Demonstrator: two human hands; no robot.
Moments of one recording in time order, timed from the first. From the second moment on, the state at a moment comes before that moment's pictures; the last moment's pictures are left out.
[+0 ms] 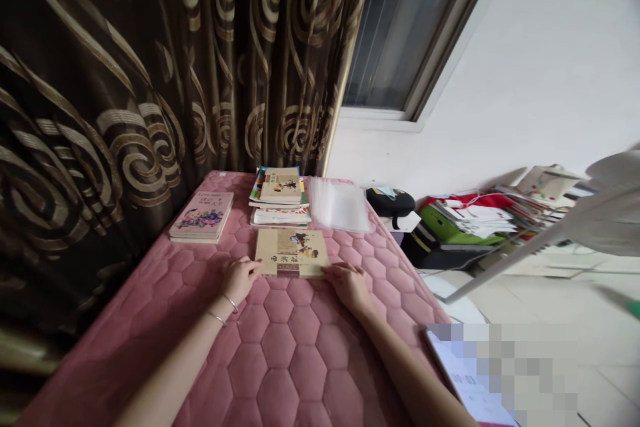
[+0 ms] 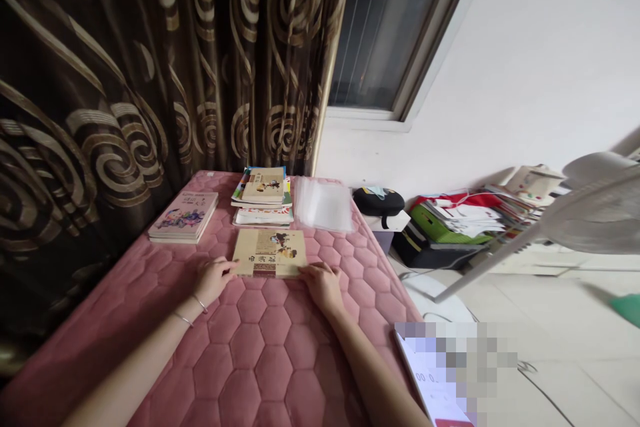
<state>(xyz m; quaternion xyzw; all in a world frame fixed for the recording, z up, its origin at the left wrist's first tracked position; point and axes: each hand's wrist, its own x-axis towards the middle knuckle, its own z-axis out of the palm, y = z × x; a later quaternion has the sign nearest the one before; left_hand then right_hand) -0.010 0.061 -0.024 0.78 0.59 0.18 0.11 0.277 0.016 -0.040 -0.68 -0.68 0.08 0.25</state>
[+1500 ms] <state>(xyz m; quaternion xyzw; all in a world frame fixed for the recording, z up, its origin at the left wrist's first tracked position) 0.054 0.082 -0.032 0.72 0.68 0.12 0.05 0.243 0.060 -0.045 -0.76 -0.58 0.15 0.25</state>
